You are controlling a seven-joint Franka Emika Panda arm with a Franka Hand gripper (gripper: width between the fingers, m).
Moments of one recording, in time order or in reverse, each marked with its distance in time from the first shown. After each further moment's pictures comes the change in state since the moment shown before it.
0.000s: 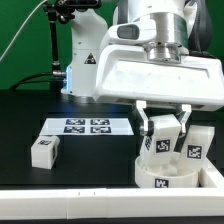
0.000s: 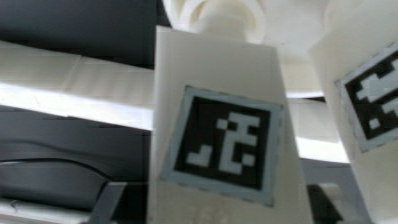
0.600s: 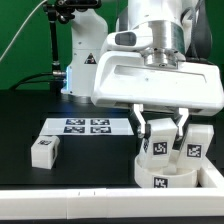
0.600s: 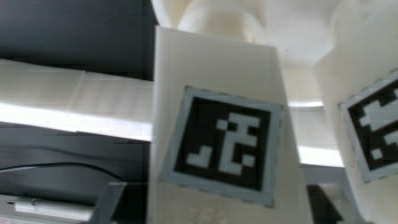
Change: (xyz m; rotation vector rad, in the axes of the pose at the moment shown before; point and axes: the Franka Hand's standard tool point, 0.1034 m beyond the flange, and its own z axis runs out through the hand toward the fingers) arm -0.010 -0.001 0.002 -0.024 0.032 0.047
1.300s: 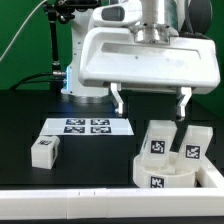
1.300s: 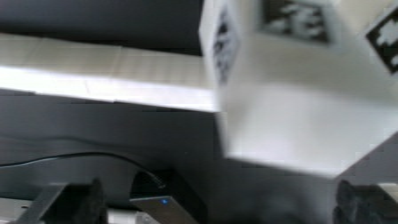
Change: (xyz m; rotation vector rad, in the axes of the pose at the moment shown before) arm 0.026 0.027 -0.023 0.024 -0.074 0.029
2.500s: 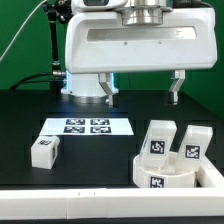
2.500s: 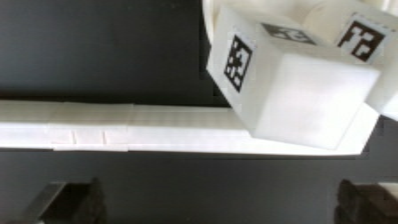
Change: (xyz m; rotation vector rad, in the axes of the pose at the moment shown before) arm 0.003 0.009 -0.012 0.115 -0.396 0.065
